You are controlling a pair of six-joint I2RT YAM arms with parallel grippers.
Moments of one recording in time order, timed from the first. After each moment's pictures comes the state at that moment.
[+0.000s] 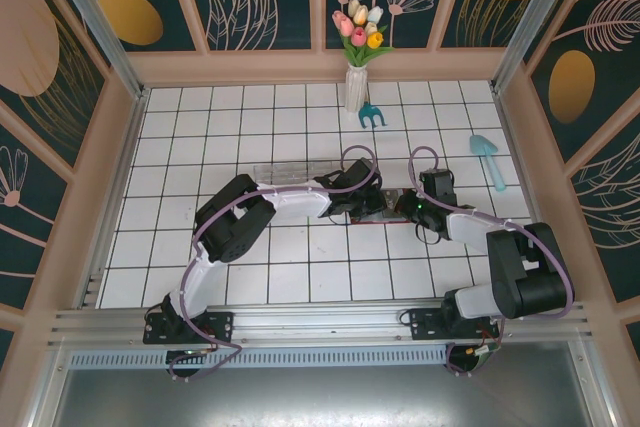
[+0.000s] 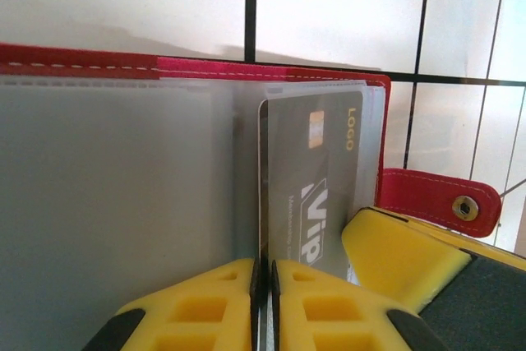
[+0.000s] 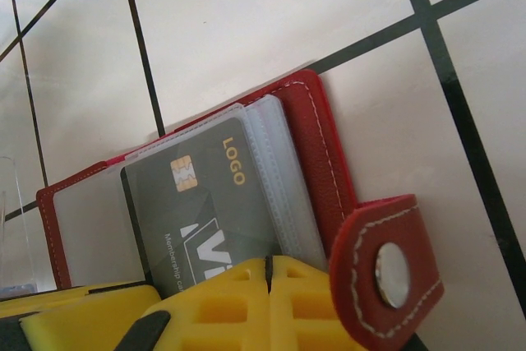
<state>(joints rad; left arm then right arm) -0.94 2.19 1.45 -0.09 0.18 -1.17 0.21 1.39 0.47 0.03 -0.24 0.65</state>
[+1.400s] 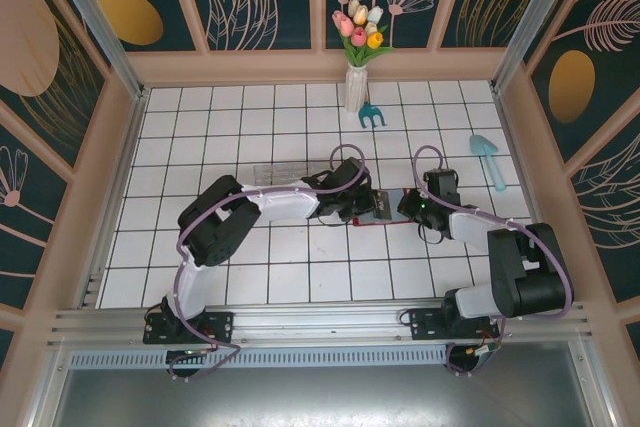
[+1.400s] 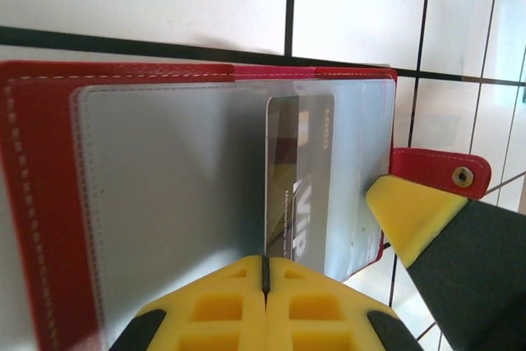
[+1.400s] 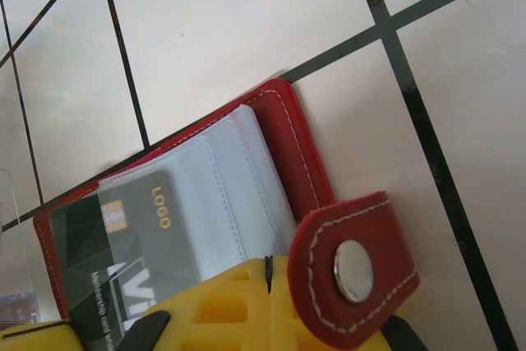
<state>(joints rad) -0.92 2.07 1.33 -0.11 0.17 -1.14 0.18 1.39 0.47 0.02 -0.26 0.65</state>
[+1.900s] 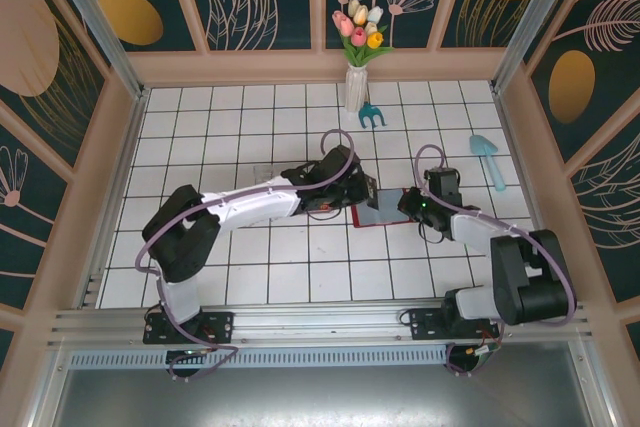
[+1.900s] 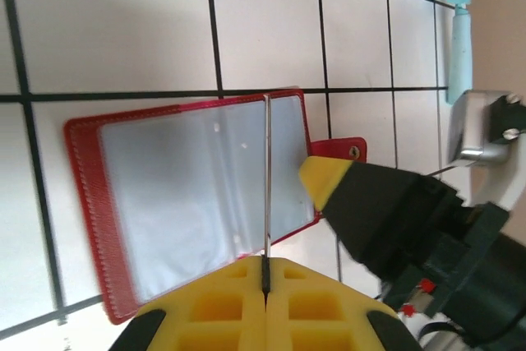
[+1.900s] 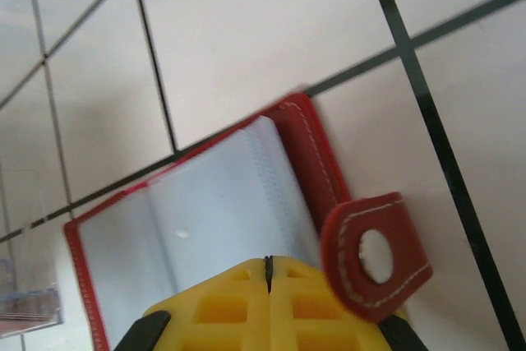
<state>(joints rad) -0.92 1.85 1.31 -0.24 0.08 -1.01 0.18 1.33 0.47 0.02 -0.26 0.65</state>
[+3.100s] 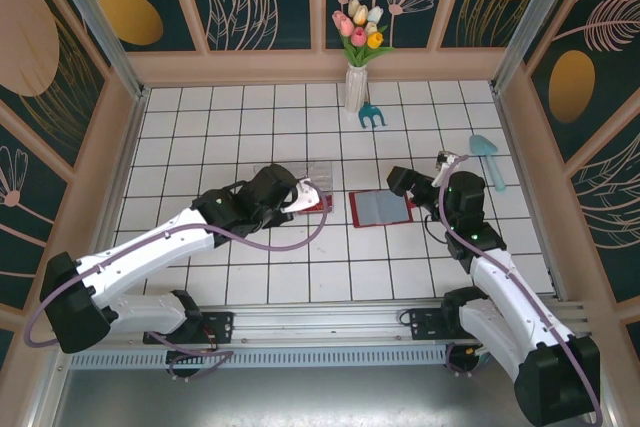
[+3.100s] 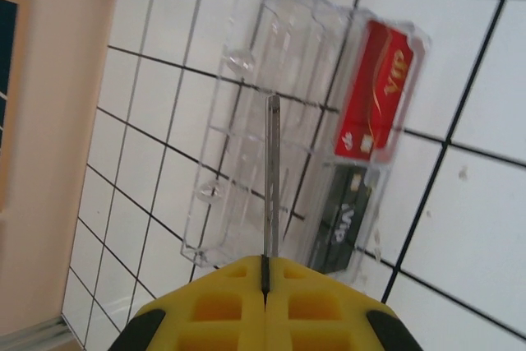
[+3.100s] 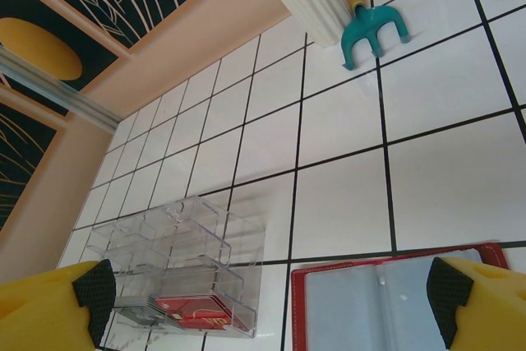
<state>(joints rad) -0.92 1.23 1.01 -0.66 -0.38 0.58 0.25 0.81 0.44 0.02 -0.26 0.62</state>
